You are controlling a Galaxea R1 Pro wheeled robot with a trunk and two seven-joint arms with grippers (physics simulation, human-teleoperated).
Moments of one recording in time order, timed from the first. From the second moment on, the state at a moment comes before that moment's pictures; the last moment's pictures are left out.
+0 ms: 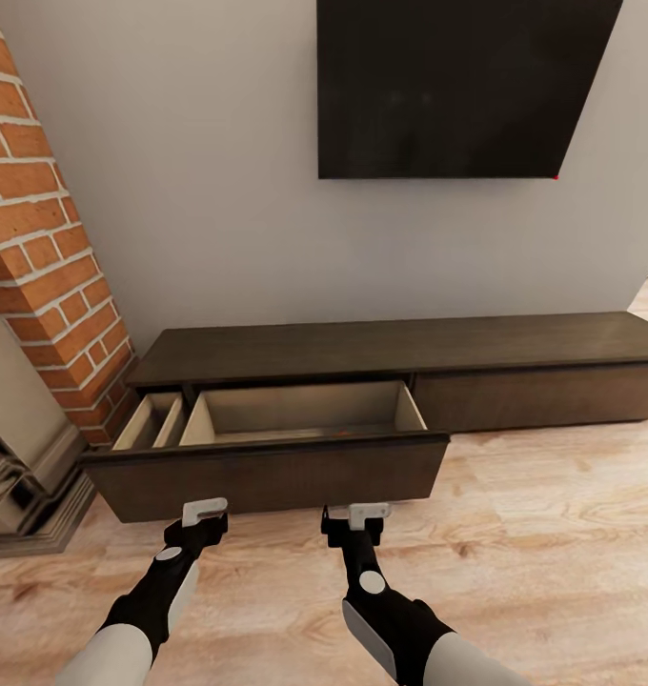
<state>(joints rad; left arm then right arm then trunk) -0.59 -0.04 0.24 -0.53 -0.13 0.03 0.08 -0.61 0.17 0.79 -0.49 -0.52 -0.29 -0.45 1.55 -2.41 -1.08</state>
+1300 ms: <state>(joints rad) -0.59 -0.04 0.24 -0.50 -0.13 -0.08 0.08 -0.73 0.17 0.78 -0.30 -0.54 -0.23 -0.30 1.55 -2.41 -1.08</state>
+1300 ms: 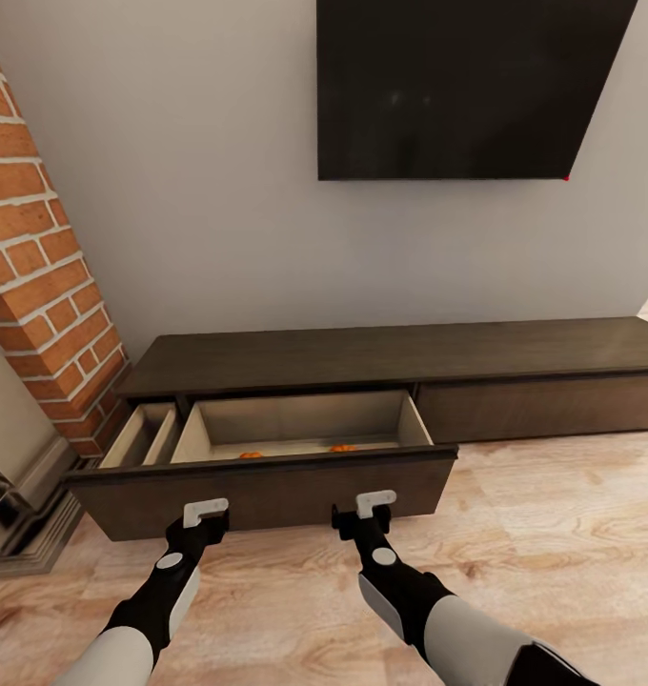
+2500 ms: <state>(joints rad) -0.59 -0.04 0.24 -0.49 -0.13 -0.08 0.08 -0.73 0.17 0.78 -0.29 -0.54 -0.22 -0.30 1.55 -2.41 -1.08</state>
